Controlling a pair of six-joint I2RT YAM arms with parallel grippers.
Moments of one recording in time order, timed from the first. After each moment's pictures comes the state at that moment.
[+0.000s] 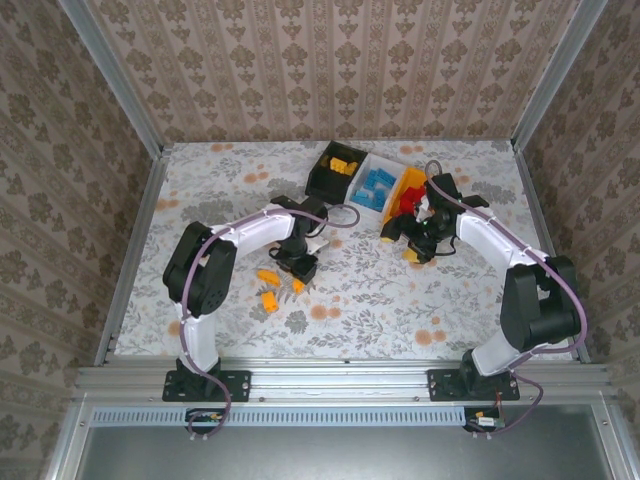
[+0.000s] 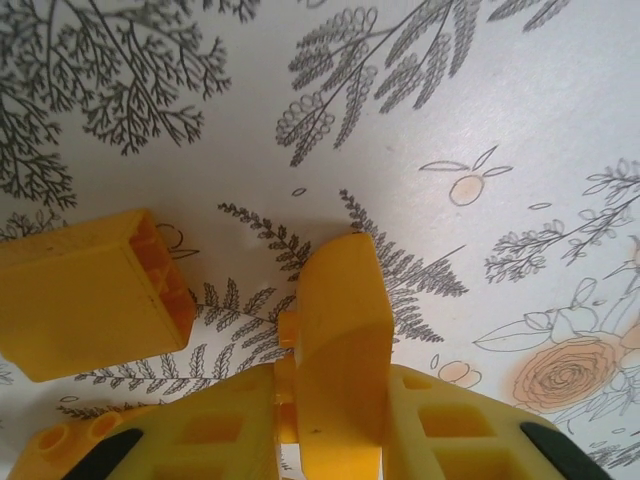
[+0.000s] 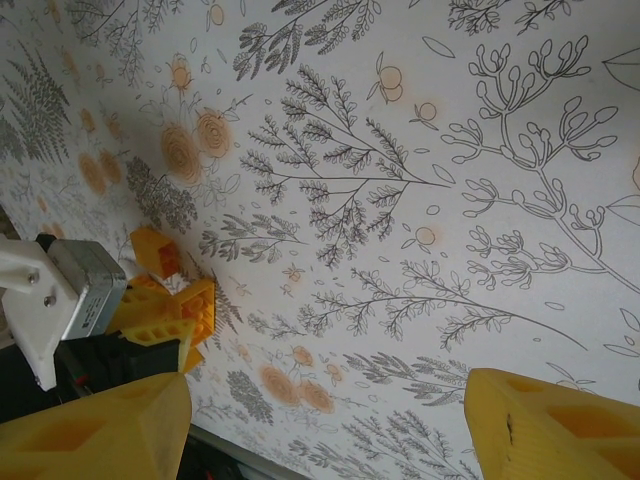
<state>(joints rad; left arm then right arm) -0.70 1.94 1.40 -1.08 0.13 0.01 0.17 1.56 1.11 -0.77 -0.53 0.67</state>
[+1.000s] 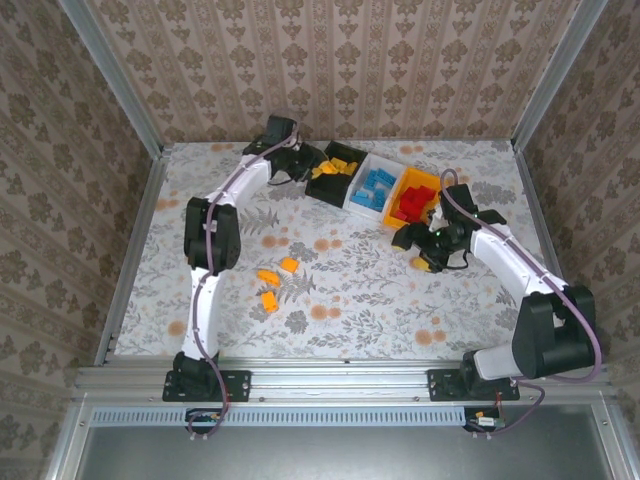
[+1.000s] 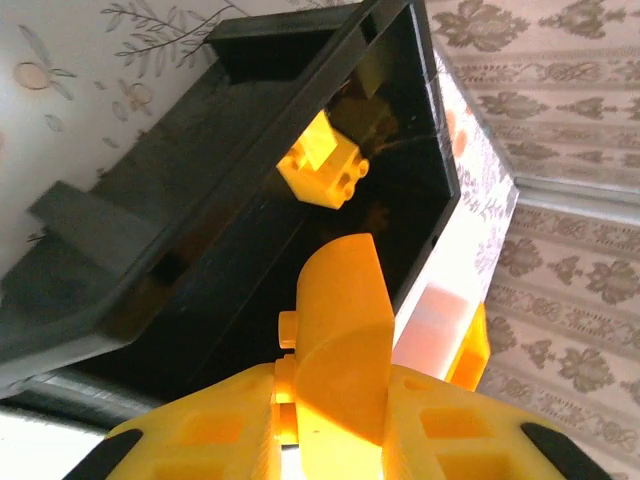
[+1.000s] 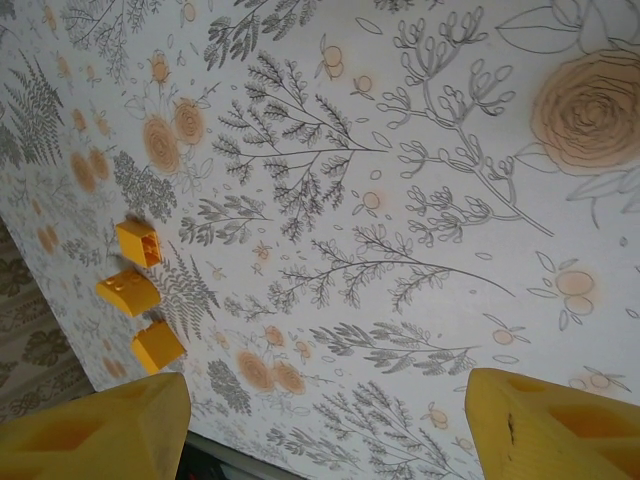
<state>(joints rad) -0.39 2.38 2.13 -0.51 0.53 -1.09 0.12 1.39 0.98 -0.78 -0.50 0.66</state>
